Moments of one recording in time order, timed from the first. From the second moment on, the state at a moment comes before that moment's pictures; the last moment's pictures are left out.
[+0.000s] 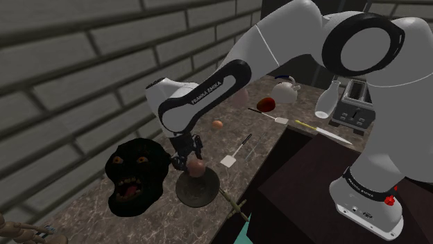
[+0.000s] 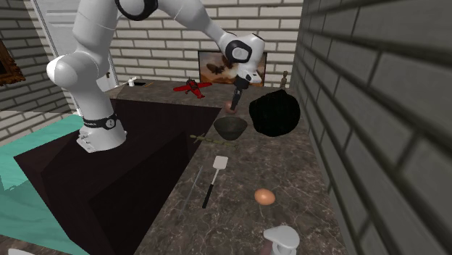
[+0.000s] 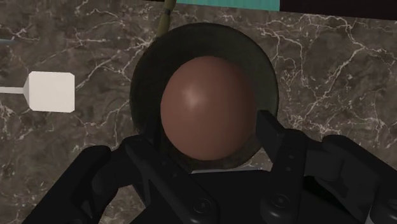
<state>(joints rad) 0.50 0.59 0.24 -1.64 0.01 1.95 0.39</state>
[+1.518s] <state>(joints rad) 0.53 0.72 0.23 -1.63 -0.01 2.07 0.41</state>
